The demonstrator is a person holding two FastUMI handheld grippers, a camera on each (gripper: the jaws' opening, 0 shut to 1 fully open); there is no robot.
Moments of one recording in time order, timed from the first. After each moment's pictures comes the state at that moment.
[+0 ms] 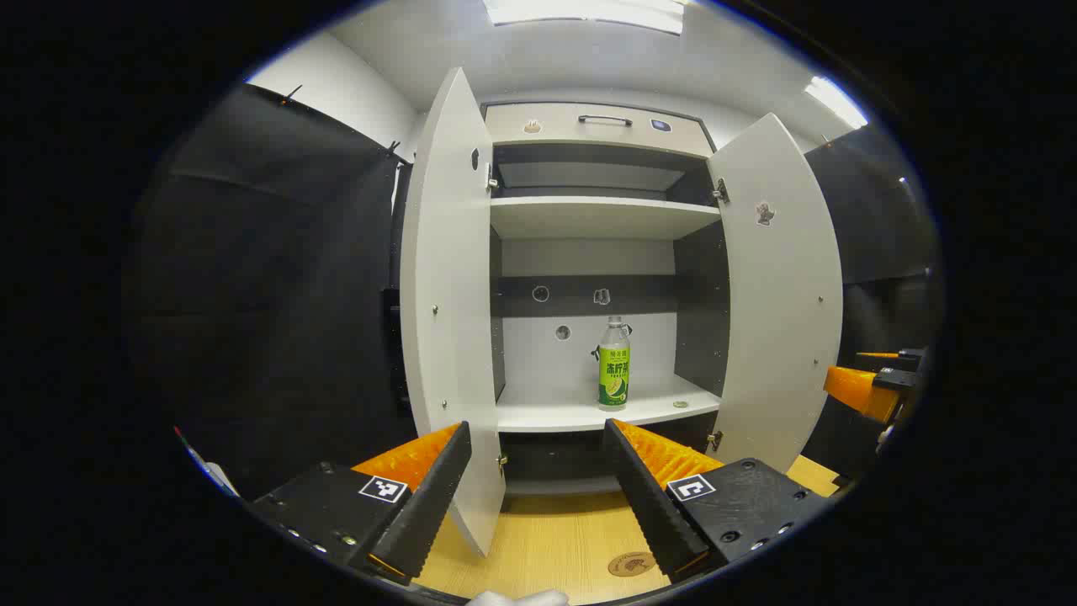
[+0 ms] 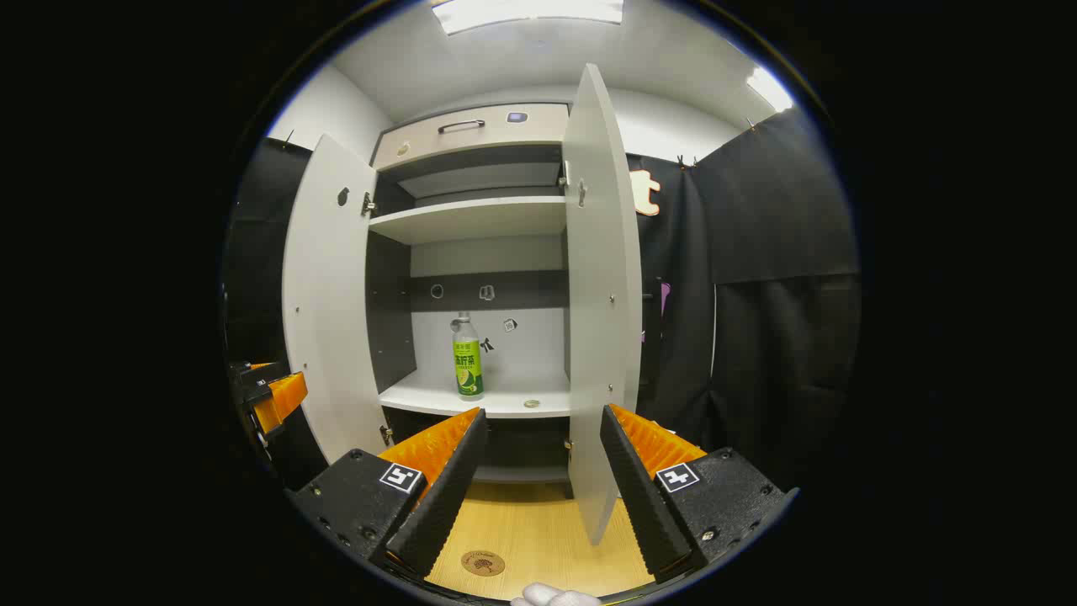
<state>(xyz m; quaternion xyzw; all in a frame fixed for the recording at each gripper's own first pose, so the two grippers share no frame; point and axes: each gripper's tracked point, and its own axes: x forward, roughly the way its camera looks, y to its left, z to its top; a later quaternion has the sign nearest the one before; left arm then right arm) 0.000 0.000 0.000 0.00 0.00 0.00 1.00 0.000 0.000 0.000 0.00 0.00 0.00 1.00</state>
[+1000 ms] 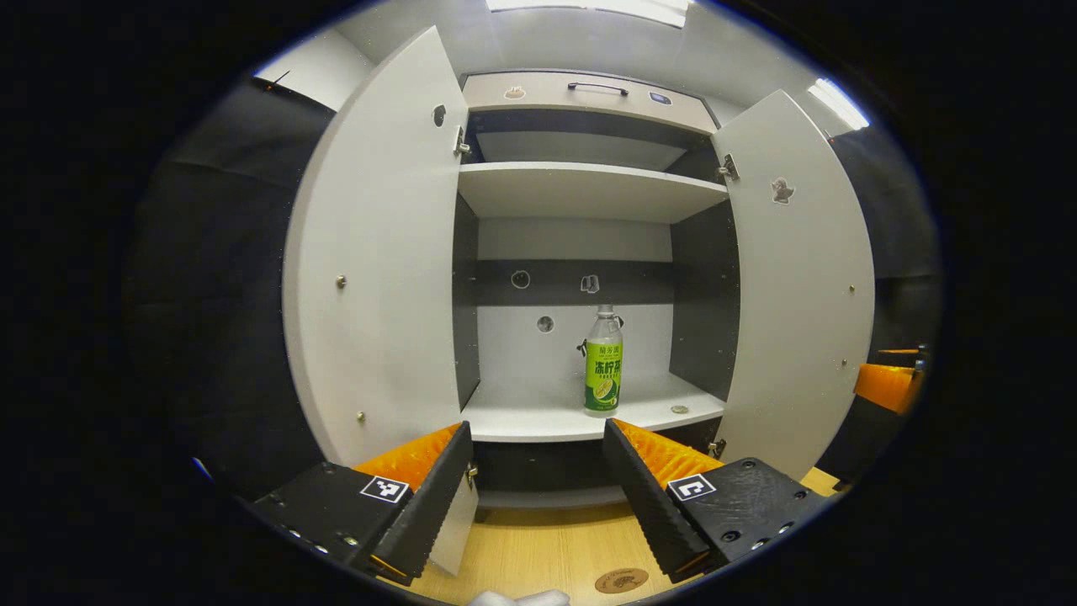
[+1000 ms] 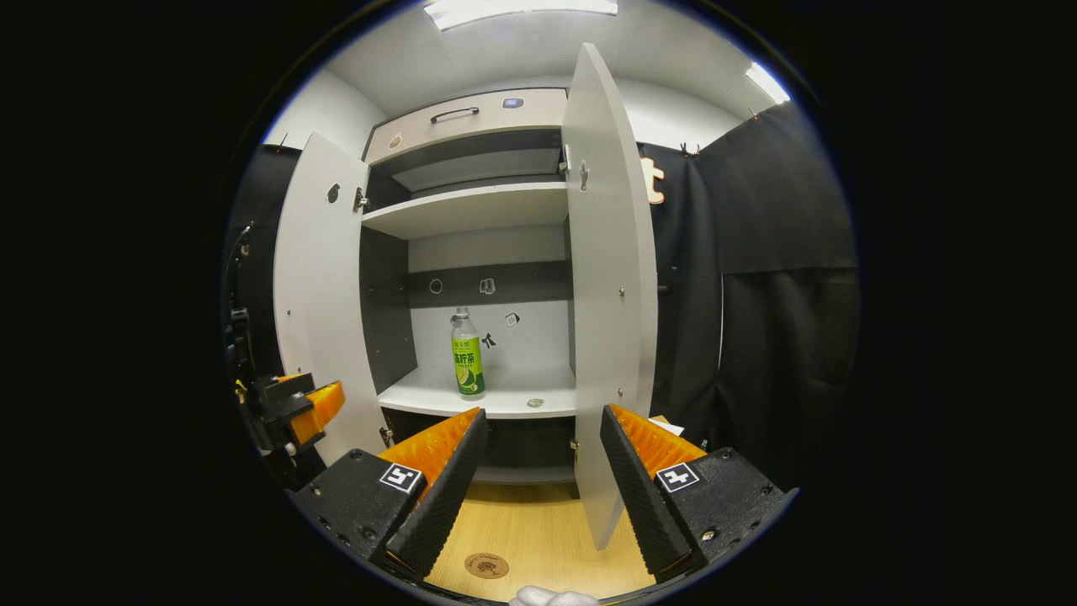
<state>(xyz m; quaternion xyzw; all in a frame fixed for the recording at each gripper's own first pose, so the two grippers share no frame) 0.096 -0.032 -0.011 -0.01 0.01 -0.03 1.00 0.022 -0.002 0.007 0.00 0.01 0.01 1.00</state>
